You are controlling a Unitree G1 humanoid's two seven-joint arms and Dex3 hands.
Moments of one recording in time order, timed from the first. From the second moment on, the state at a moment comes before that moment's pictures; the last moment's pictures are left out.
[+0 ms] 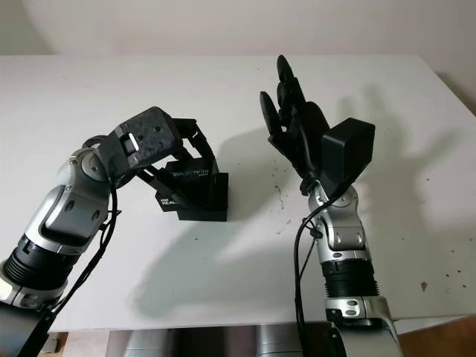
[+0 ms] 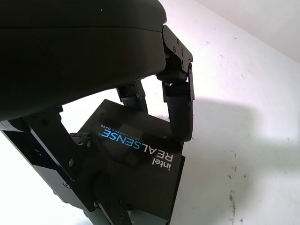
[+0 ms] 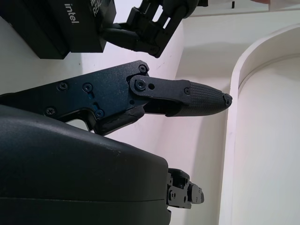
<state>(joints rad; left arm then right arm) -0.71 0.40 -0.30 -0.12 0.37 0.79 -0.50 -0.56 -0.16 -0.08 0.27 0.10 0.03 0.21</state>
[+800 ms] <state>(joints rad) -0.71 0.37 -0.31 -0.11 0.36 0.78 -0.47 -0.56 -0.16 -0.08 0.25 0.11 0.04 0.21</state>
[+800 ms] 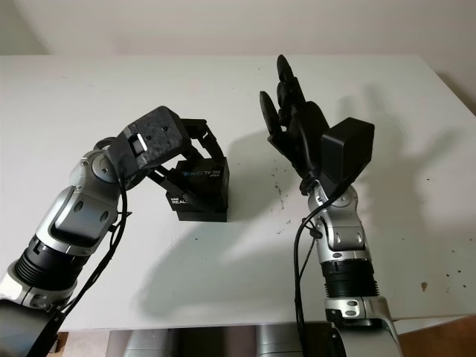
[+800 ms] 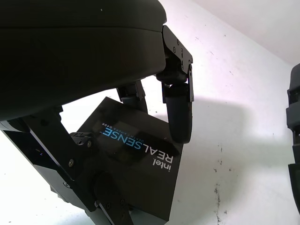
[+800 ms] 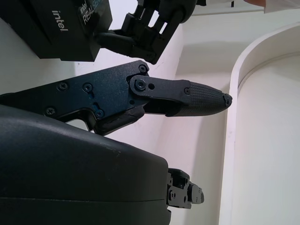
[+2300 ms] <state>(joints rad) -0.80 0.46 -0.51 -0.26 0.32 1.15 -0.63 -0.55 -0.16 -0.08 0.25 0.11 0.05 0.21</state>
